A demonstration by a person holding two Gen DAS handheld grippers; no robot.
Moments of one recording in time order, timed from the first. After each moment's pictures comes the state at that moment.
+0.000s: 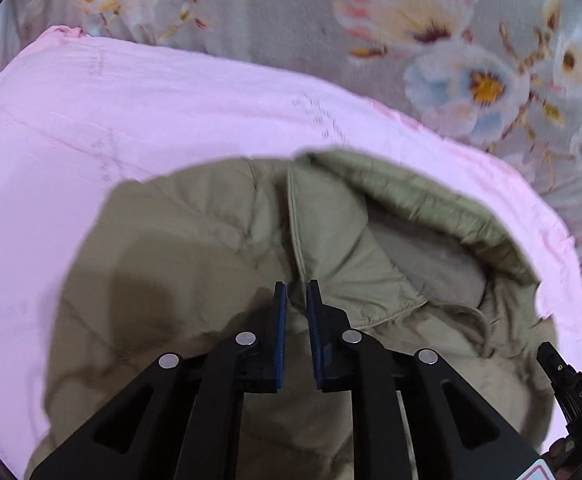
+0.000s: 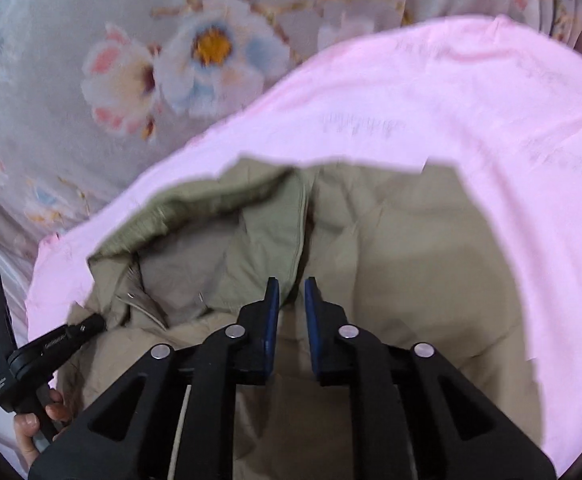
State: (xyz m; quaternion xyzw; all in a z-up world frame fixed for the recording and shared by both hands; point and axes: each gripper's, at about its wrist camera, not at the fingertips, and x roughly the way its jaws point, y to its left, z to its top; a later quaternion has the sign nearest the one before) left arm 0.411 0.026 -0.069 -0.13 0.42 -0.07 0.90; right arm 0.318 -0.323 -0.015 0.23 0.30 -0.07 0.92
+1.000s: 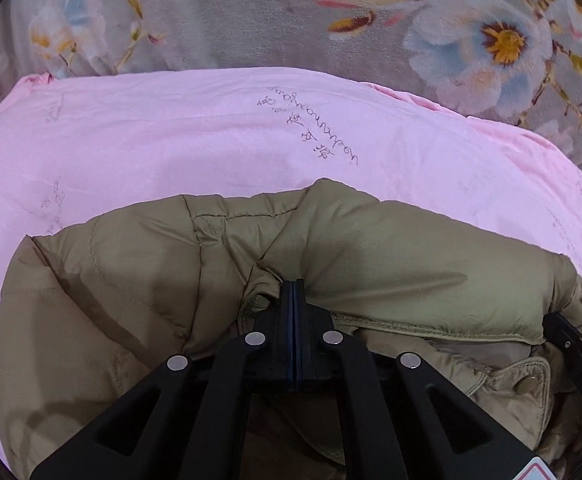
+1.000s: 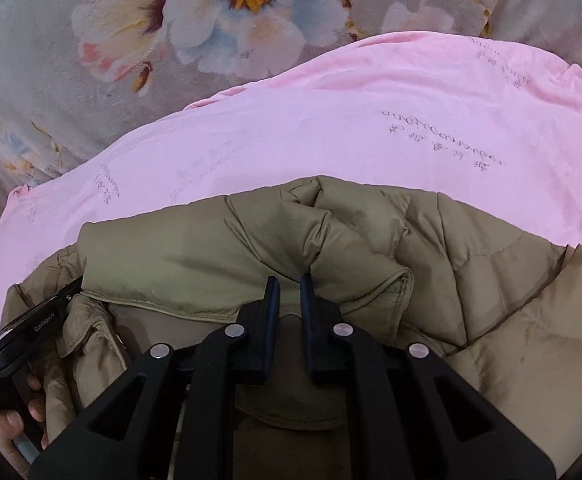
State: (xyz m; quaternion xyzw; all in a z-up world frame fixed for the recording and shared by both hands) left arm 0.478 -0.030 -0.117 -0.02 0.43 -0.03 0.90; right arm 0.429 -0.290 -0.064 0.13 0.38 -0.07 0.91
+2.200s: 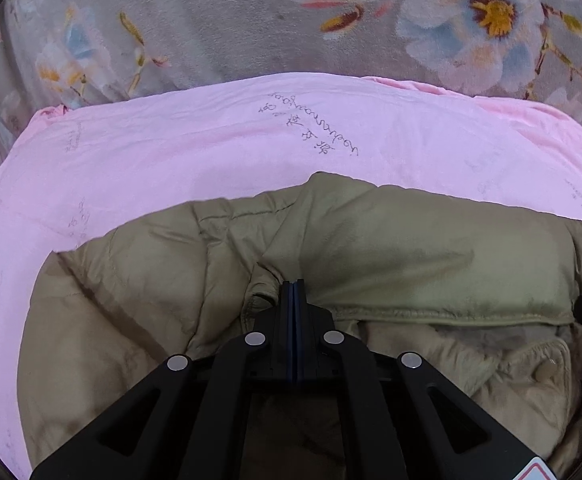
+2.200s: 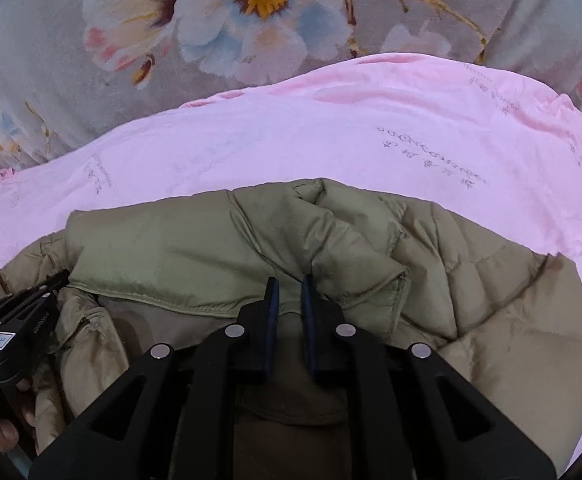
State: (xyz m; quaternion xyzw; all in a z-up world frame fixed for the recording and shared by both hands) left arm 0.468 -0.039 -0.104 0.05 0.44 0.00 0.90; right arm 0.405 -0.287 -0.050 0.11 0.35 -0.10 0.92
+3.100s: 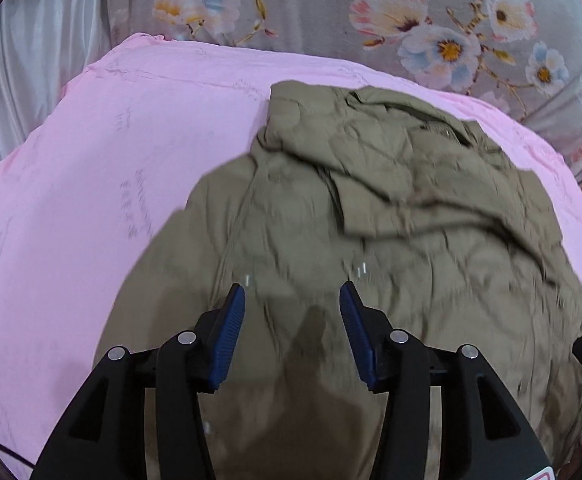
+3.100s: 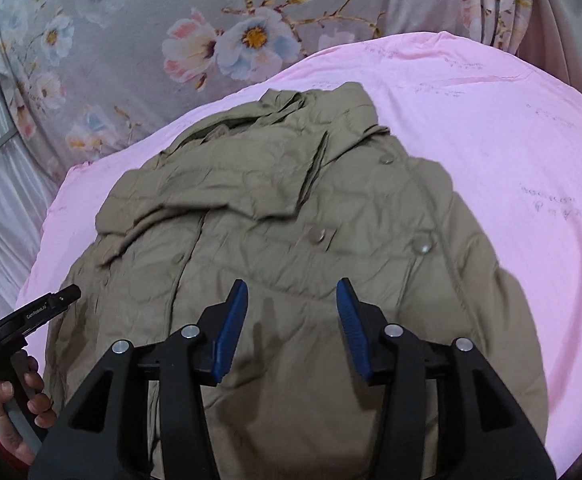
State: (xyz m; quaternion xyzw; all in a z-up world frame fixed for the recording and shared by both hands) left arm 0.141 0.077 -0.053 -0.03 0.45 -0.02 0.89; right arm 0.051 -0.227 -0.061 0.15 0.33 -0.05 0.93
